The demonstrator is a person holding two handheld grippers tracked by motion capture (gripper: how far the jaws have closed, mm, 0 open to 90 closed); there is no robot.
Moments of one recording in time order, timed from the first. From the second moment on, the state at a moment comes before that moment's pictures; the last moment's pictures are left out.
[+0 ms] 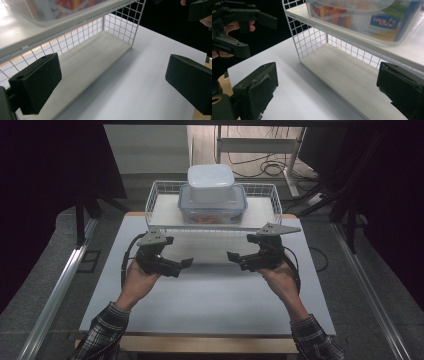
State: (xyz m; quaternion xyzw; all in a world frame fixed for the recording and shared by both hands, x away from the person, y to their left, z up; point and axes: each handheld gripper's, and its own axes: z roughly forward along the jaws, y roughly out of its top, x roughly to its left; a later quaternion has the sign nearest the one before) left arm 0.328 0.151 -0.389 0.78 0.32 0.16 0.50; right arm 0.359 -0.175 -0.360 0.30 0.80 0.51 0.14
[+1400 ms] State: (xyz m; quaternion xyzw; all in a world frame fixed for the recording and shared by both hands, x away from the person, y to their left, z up) left arm 0.284 0.160 -0.449 0.80 0.34 0.18 0.46; right arm 0.325 -0.199 -0.418 0.32 0.81 0.48 0.13
